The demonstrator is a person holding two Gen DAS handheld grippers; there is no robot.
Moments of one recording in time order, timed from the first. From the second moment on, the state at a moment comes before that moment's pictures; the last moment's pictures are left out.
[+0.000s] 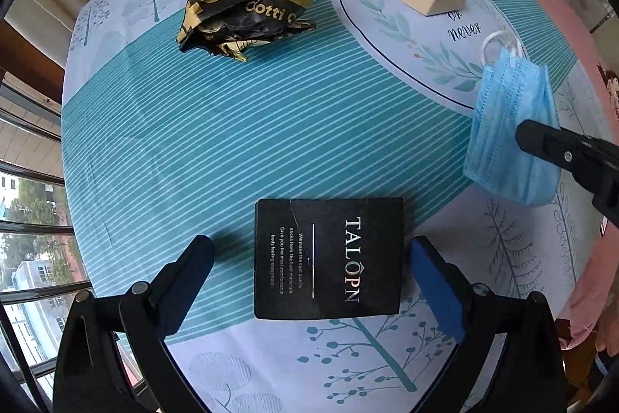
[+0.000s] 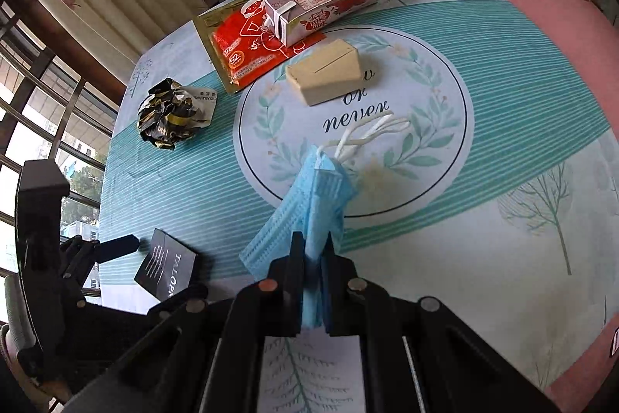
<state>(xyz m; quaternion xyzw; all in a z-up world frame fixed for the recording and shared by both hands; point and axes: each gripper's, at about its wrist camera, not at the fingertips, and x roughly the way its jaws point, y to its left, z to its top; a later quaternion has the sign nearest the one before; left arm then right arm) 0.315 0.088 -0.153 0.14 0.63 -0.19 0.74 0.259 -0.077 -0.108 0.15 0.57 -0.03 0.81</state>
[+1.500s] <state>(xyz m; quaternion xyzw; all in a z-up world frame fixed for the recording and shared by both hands) 0.074 -0.002 -0.045 -0.03 0.56 -0.14 0.81 0.033 -0.182 -0.045 0.06 0.57 0.08 0.82</state>
